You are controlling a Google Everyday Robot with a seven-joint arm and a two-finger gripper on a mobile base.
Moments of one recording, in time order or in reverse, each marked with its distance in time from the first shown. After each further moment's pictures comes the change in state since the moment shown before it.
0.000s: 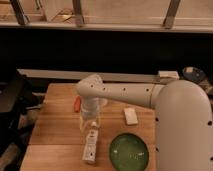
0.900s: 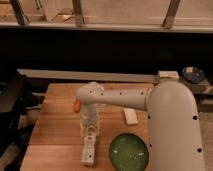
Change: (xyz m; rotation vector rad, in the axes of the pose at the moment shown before) arm 0.012 0.009 0.038 -0.034 0.091 0.013
